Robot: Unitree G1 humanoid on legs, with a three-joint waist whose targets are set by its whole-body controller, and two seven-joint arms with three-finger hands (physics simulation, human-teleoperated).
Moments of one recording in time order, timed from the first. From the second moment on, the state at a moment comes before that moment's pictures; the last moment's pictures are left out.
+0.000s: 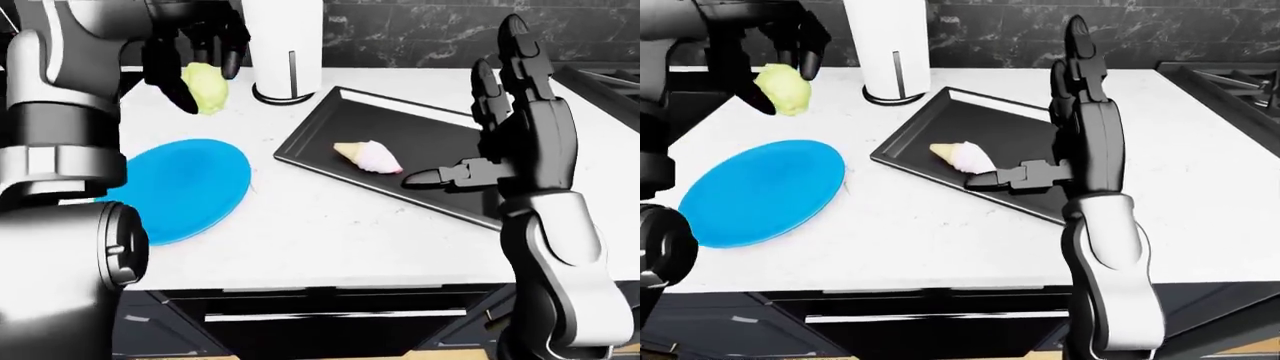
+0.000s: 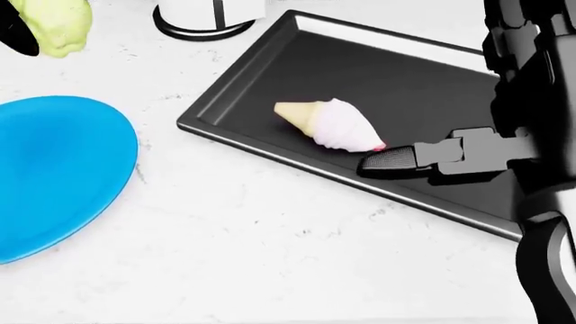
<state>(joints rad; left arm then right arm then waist) -1.45 0.59 0.06 0.86 0.83 -0.33 -0.91 -0.45 -0.19 -0.16 -0.73 0.08 0.71 0.01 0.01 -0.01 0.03</state>
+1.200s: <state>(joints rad) -1.65 -0.08 0.00 1.40 0.88 -0.34 -0.25 -0.40 -0.26 -0.29 -0.93 0.19 0.86 -0.02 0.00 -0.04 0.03</state>
